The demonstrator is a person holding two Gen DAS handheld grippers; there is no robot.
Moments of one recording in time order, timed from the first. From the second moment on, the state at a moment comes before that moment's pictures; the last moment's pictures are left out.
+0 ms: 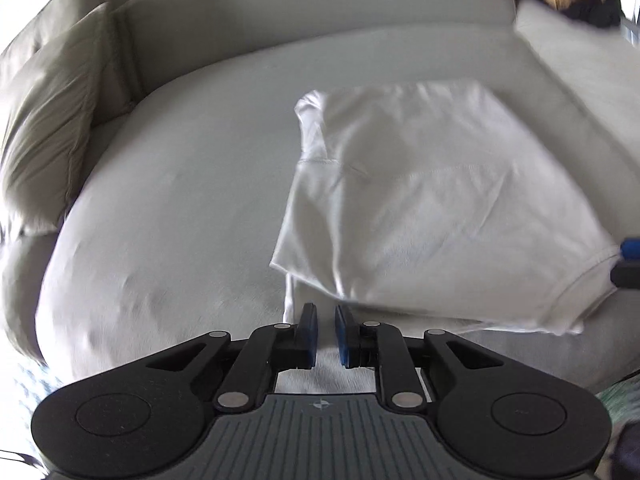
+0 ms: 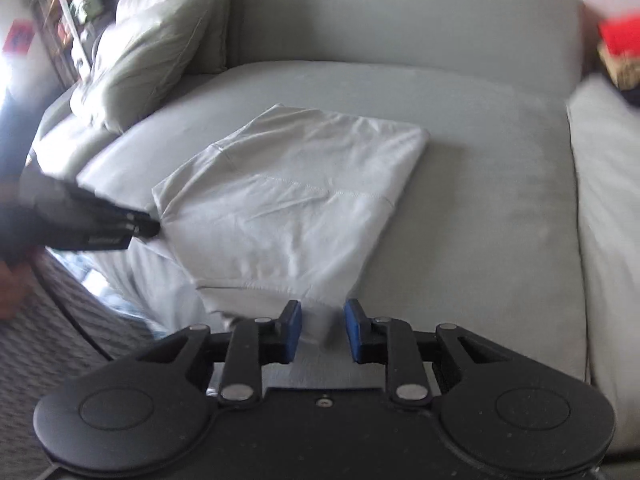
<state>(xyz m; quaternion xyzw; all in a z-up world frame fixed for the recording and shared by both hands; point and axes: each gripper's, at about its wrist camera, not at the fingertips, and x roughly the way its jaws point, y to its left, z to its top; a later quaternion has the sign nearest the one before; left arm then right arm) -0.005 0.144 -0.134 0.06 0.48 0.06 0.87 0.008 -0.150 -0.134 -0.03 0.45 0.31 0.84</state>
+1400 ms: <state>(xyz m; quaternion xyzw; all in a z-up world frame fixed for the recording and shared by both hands) 0.192 0.169 -0.191 -0.10 0.43 0.06 0.90 0.235 -0.111 -0.241 0.37 0.49 0.28 0.74</state>
